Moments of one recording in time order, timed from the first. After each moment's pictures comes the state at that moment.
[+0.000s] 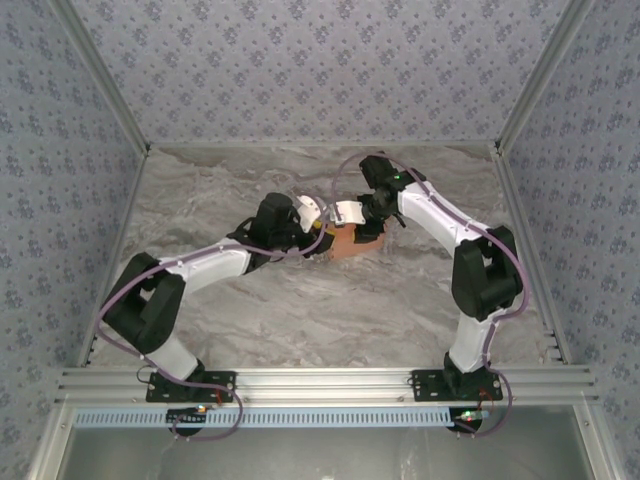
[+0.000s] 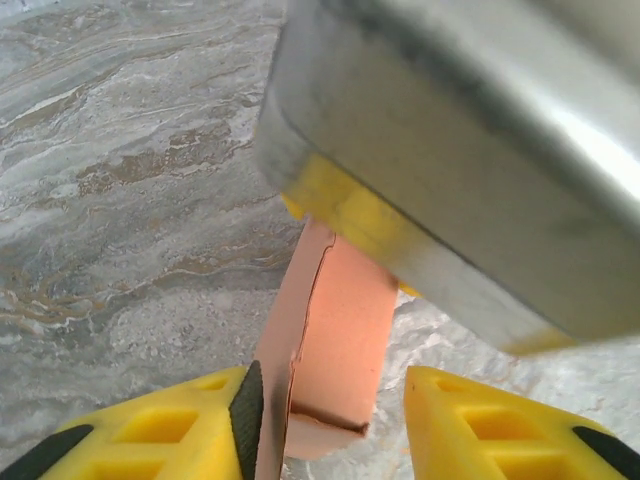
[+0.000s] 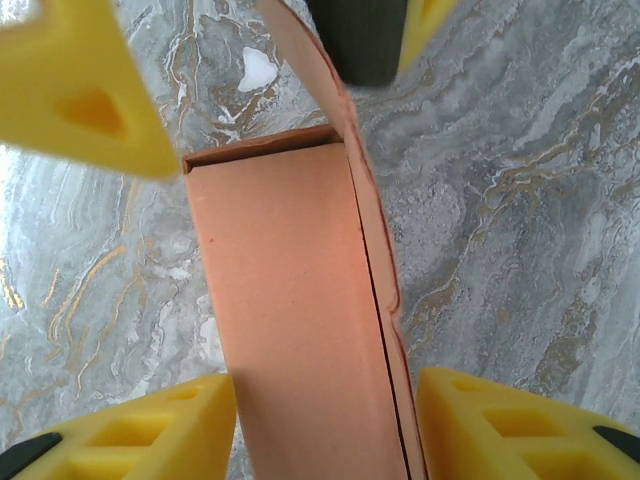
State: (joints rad) left arm -0.64 1.59 0.92 0.16 0.38 -0.02; right arm 0.45 1.83 1.51 -0.87 -0.29 -1.26
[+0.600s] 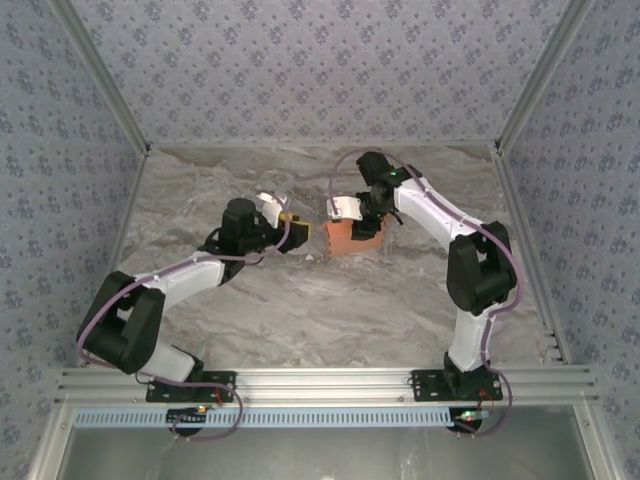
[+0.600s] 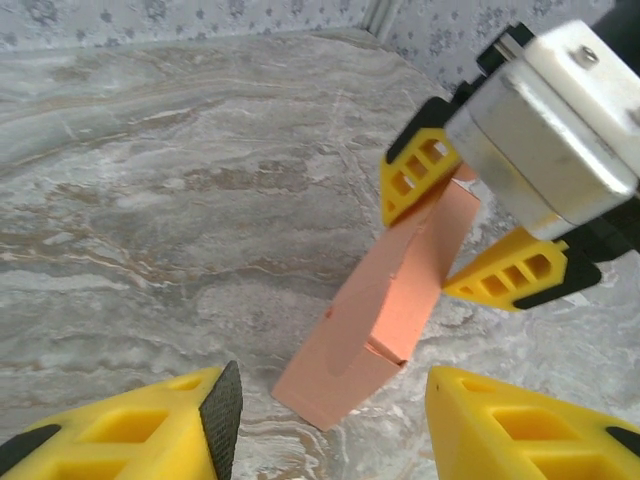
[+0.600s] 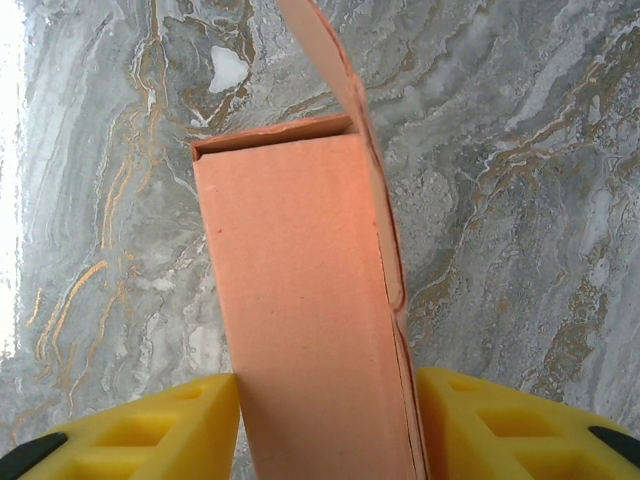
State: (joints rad) left arm -0.48 1.46 0.73 0.36 0.43 -0.21; right arm 0.45 1.88 1.57 -0.90 -0.28 -1.18
